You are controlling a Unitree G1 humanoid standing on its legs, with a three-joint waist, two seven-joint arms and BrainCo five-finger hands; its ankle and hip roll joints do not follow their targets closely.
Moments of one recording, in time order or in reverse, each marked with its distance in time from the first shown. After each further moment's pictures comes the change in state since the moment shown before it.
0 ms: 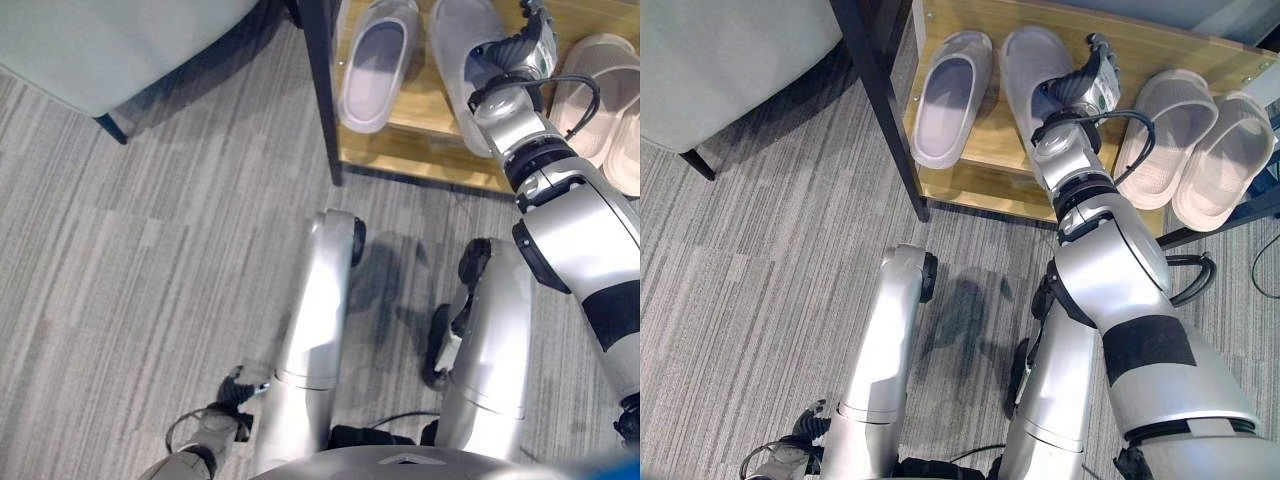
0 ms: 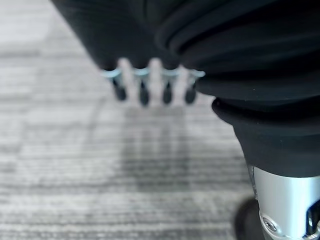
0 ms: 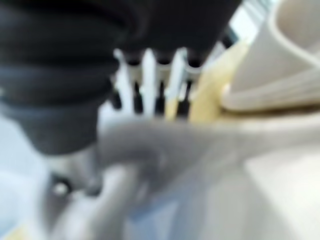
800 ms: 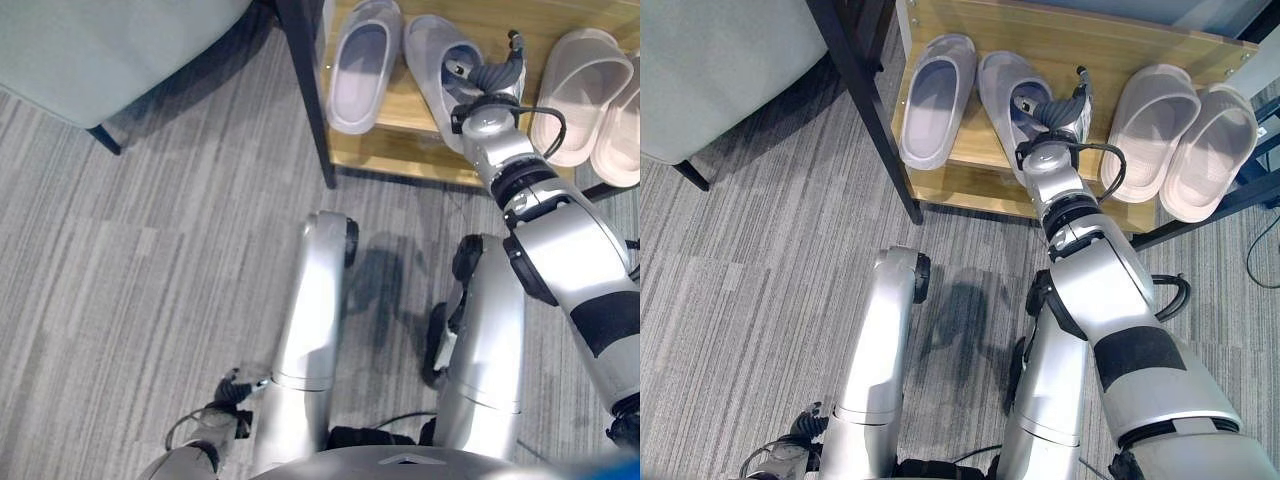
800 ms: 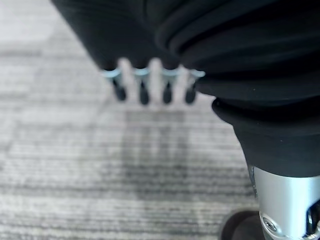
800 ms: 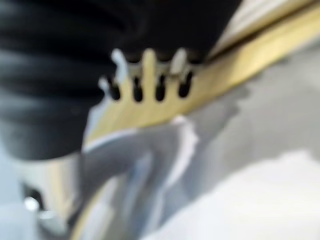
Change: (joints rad) left arm -0.031 -0.011 -0.001 0.021 0.005 0.016 -0.006; right arm 0.124 0.032 -0.126 -0.124 0.217 -0.081 0.075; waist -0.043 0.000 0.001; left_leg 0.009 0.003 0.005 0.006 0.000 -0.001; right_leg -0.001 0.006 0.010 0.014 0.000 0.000
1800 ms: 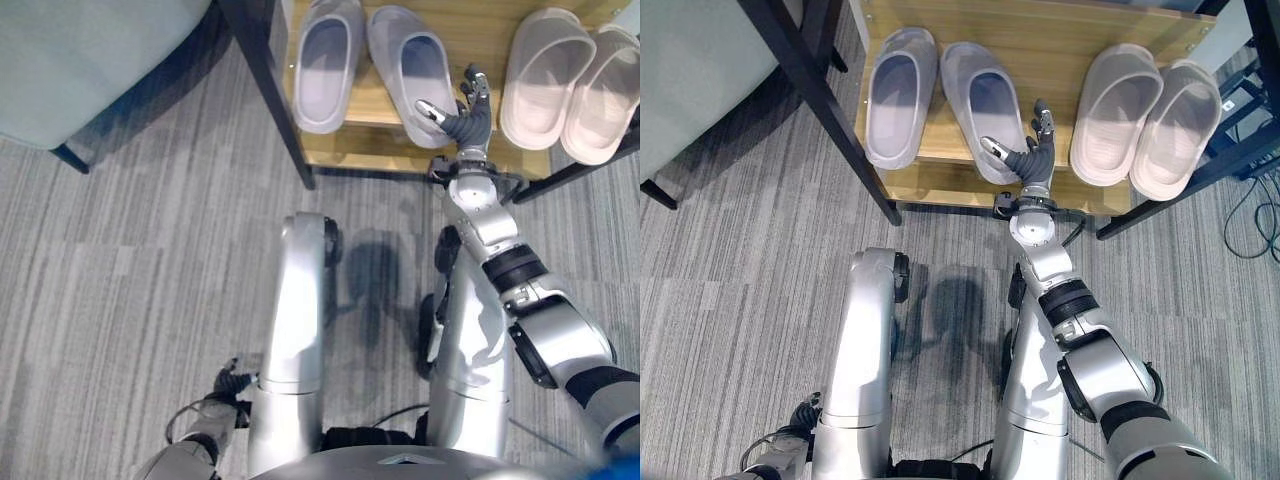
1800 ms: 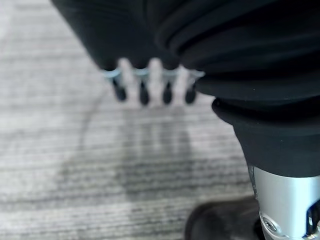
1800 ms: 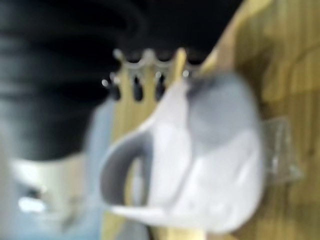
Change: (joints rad) left arm -0.014 0.006 0.094 -0.037 0.109 0.009 0.008; right arm 0.563 0.002 -0.134 -0.827 -0.024 -0.110 0.062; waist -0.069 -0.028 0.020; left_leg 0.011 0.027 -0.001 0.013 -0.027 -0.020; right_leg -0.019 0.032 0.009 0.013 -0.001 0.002
